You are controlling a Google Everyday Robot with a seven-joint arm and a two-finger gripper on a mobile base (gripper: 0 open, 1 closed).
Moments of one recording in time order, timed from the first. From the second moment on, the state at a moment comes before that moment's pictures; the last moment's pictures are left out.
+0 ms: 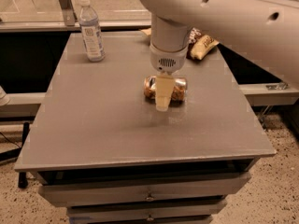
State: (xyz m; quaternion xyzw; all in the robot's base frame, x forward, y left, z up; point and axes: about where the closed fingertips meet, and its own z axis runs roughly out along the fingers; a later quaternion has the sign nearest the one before) arm 0.552 -0.046 0.864 -0.65 0.75 -0.05 0.07
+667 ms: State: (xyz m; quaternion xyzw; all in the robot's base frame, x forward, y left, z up) arm 0.530 -0.048 0.877 -0.61 0.78 0.02 0.15
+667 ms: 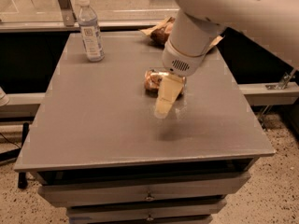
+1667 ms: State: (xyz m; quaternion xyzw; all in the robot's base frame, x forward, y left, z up) arm 0.492 -0.188 0.892 -0.48 0.79 0.10 0.36
